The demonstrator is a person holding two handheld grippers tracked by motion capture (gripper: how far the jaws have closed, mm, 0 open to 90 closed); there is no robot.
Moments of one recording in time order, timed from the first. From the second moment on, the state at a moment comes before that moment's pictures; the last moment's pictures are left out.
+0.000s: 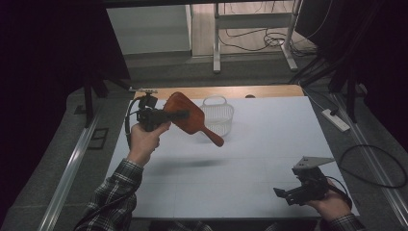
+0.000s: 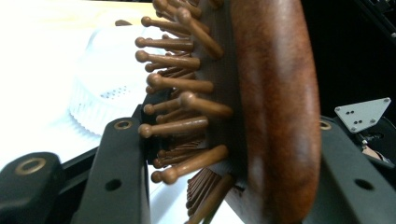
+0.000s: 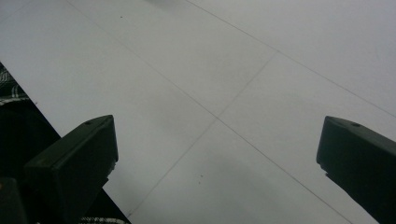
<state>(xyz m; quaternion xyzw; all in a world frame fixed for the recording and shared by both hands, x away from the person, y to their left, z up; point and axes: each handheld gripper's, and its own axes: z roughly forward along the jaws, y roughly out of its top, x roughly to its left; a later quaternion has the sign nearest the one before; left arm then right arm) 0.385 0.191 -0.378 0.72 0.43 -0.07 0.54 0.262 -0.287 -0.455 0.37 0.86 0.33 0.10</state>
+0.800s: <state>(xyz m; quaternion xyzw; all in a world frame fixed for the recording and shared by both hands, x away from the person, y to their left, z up) 0.401 0.199 -0.359 0.71 0.45 -0.06 0.55 0.248 -0.311 -0.447 0.43 0.84 0.31 0.13</state>
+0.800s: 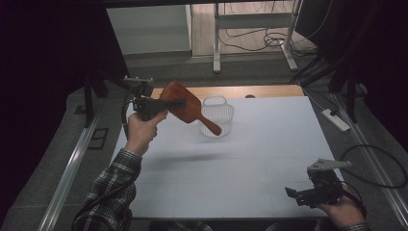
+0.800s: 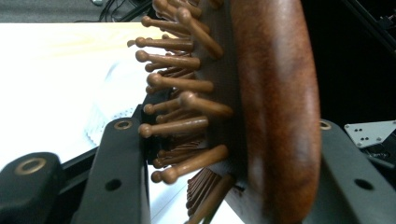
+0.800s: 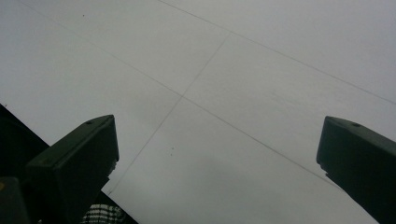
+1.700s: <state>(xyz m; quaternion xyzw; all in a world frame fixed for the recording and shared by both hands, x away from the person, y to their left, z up) 0.432 0.195 -0.351 0.69 0.48 -0.03 0.55 0.244 -0.313 -0.446 0.44 0.84 0.30 0.14</state>
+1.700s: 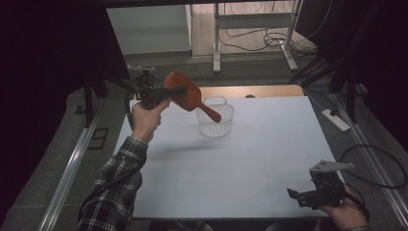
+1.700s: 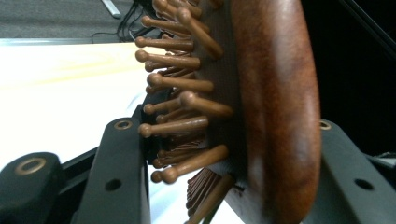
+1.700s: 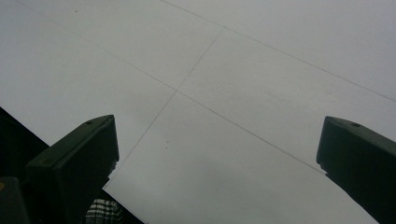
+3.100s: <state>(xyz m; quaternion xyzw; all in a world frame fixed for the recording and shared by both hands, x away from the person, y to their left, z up) 0.464 0.150 -0.405 0.68 0.51 -0.03 0.52 0.244 -0.312 -0.447 0.43 0.84 0.30 0.14</state>
